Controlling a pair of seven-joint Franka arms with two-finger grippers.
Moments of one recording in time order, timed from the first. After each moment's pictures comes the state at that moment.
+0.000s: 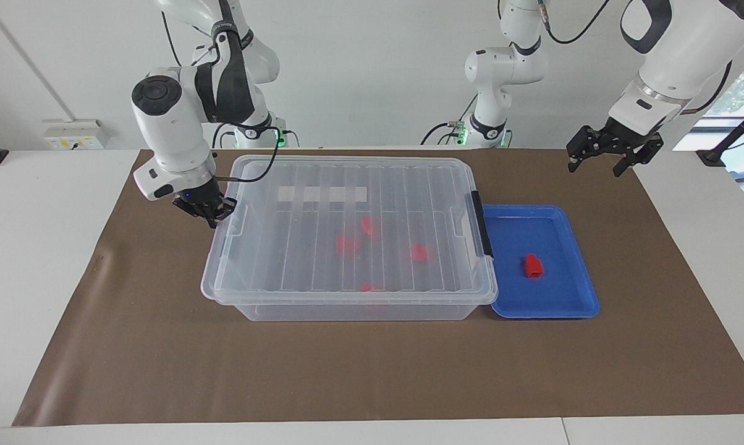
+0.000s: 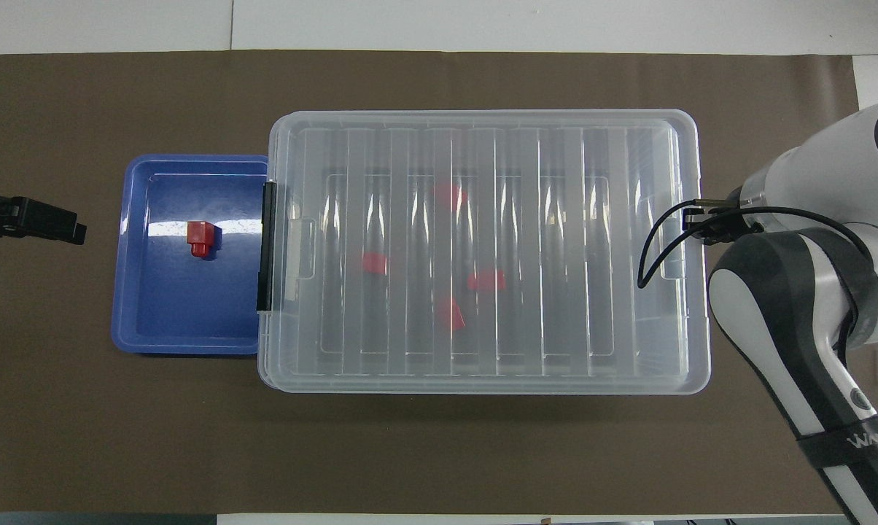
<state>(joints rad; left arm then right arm) -0.04 -0.02 -0.01 -1.61 -0.04 1.56 0.13 -0.09 0.03 0.18 -1.93 -0.09 1.93 0.27</state>
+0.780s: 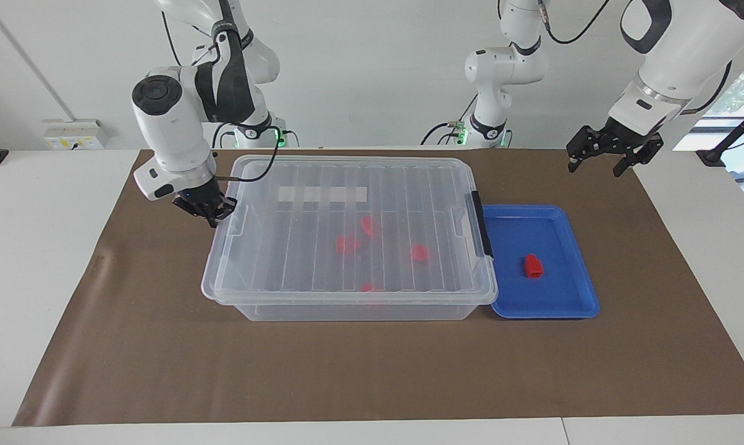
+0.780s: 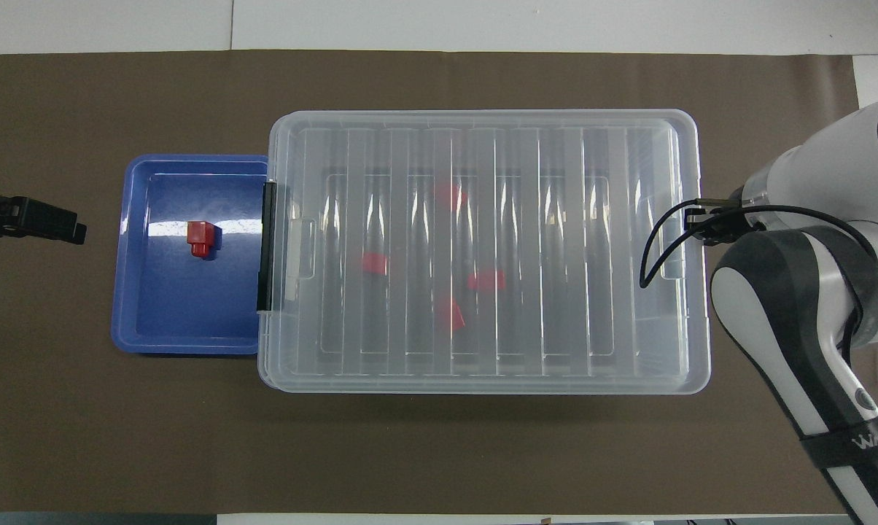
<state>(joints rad) -0.04 -0.02 -0.01 -1.61 -0.04 1.56 0.13 -0.09 0.03 0.18 -1.90 -0.09 1.89 0.27</state>
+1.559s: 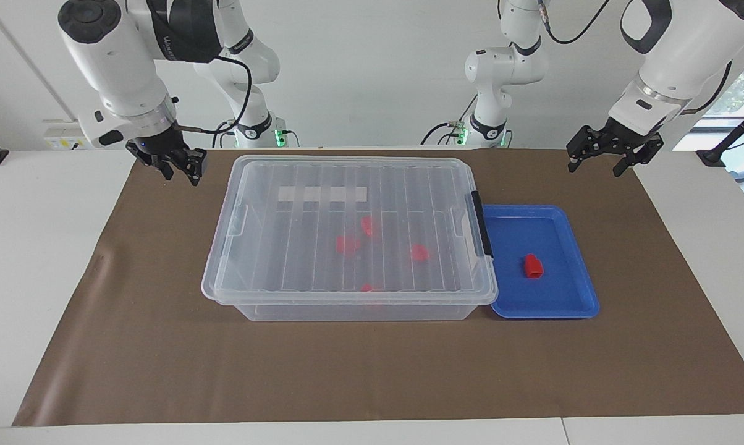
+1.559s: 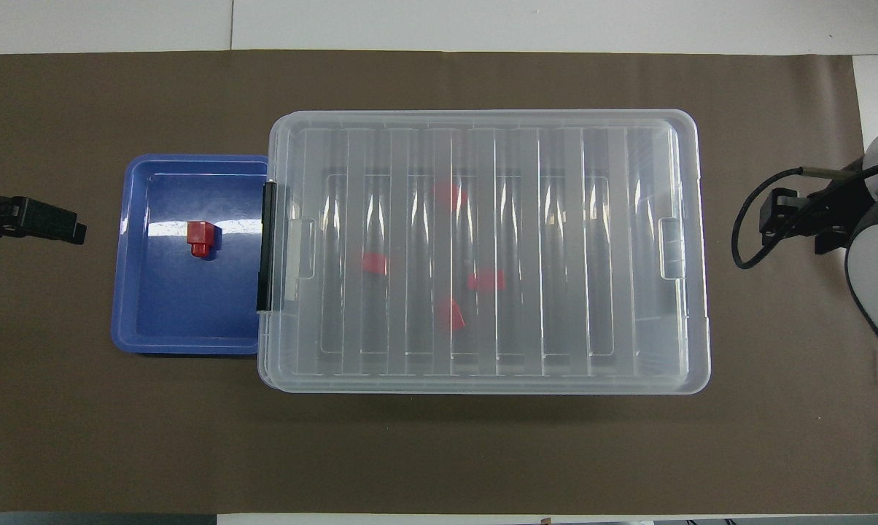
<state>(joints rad) -0.04 -0.02 -0.01 -1.61 -0.04 1.56 0.13 -0.09 0.03 0.14 -1.58 -0.09 1.48 0.27</state>
